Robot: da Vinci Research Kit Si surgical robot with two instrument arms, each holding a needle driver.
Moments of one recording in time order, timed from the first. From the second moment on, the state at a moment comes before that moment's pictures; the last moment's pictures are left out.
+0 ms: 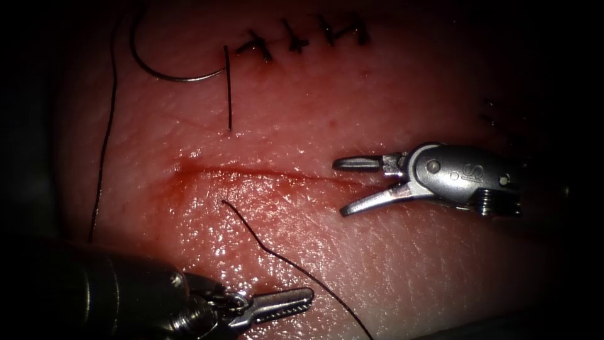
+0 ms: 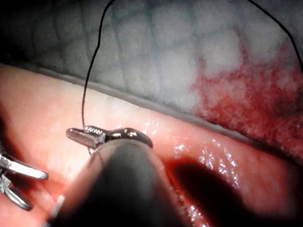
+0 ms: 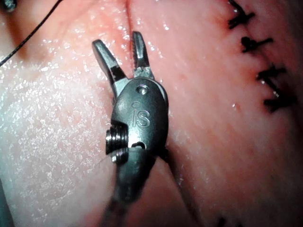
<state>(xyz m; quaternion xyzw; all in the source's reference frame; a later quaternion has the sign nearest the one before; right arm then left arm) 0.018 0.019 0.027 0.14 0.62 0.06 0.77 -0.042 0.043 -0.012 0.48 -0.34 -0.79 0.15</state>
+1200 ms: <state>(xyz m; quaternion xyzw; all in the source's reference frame) 0.018 0.018 0.027 0.14 0.62 0.06 0.77 -0.048 0.039 -0.008 0.48 -0.36 -0.78 0.16</state>
